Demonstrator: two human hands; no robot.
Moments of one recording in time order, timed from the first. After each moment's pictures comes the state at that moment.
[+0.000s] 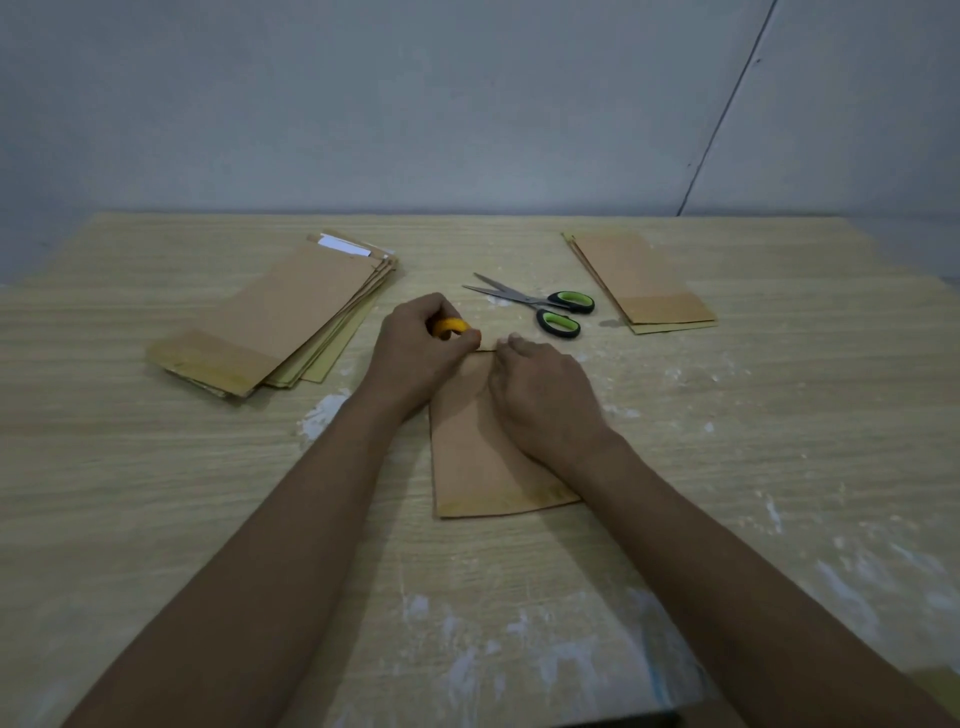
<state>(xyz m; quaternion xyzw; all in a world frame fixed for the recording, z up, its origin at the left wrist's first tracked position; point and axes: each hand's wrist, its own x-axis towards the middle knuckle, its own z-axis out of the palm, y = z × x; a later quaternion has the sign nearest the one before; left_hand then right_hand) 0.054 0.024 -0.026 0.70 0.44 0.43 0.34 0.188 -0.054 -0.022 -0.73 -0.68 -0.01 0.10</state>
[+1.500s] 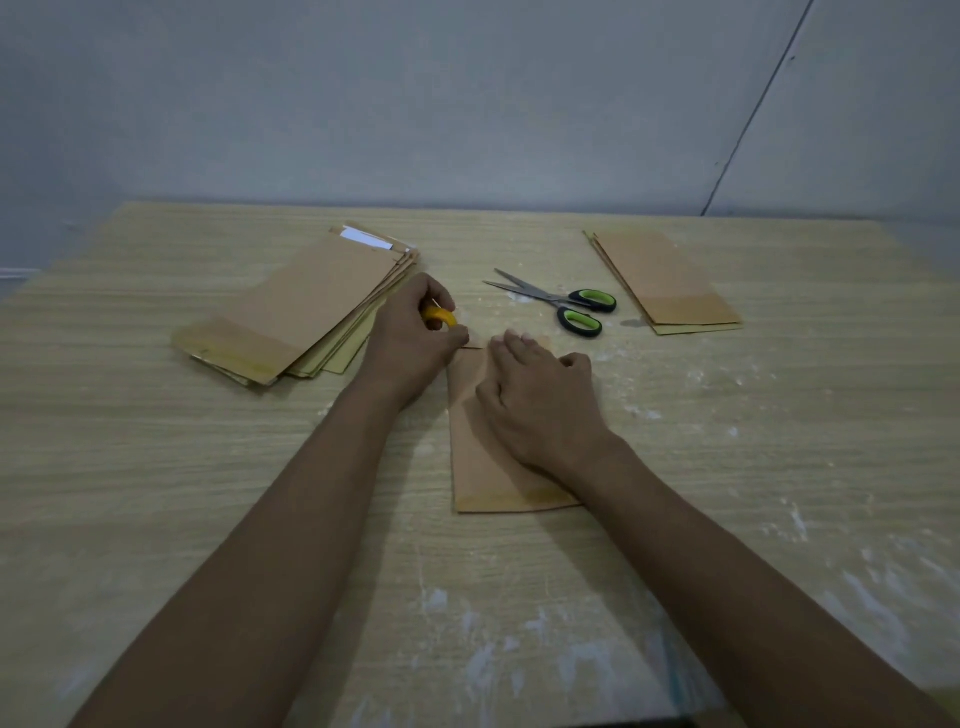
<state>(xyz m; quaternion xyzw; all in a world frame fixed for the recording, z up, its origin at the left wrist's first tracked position) 0.032 0.031 -0.027 0.69 0.47 0.44 0.34 0.168 -0.060 -0.015 -0.71 -0.70 0.02 0.04</state>
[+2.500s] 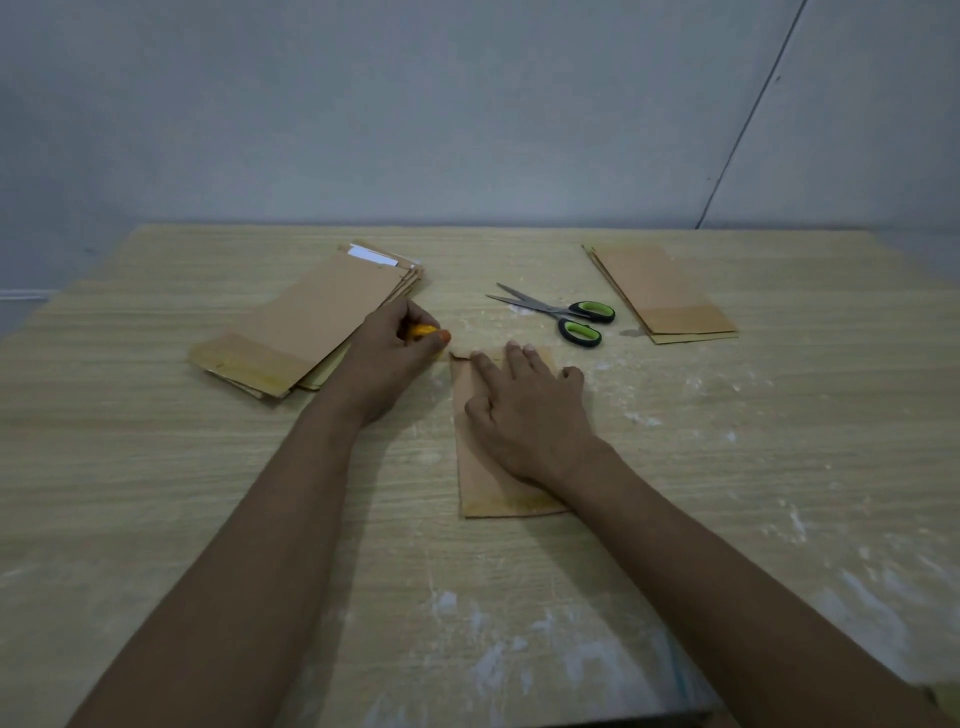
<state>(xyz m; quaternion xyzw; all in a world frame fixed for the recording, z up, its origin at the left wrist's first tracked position) 0.003 0.034 -0.023 0.69 0.45 0.42 0.38 0.158 -0.059 -0.016 -0.71 -0.70 0.04 0.01</state>
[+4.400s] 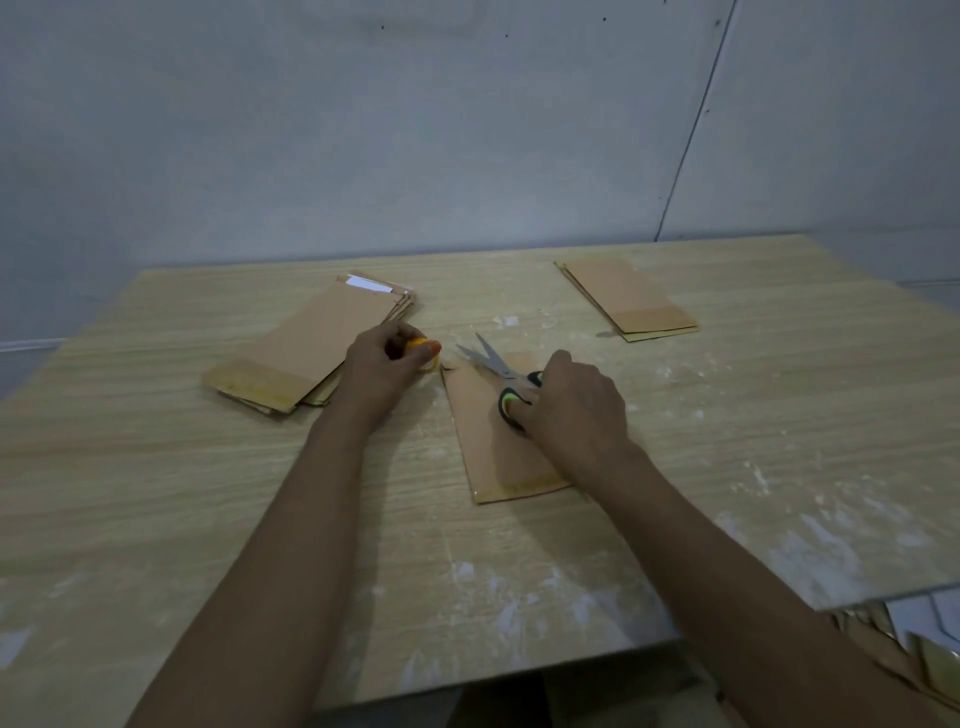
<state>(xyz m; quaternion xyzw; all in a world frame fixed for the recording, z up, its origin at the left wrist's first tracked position) -0.008 0.042 -0.034 0.67 0.43 0.45 0.39 0.167 -0.101 0.007 -0.81 -0.55 0.02 0.20</state>
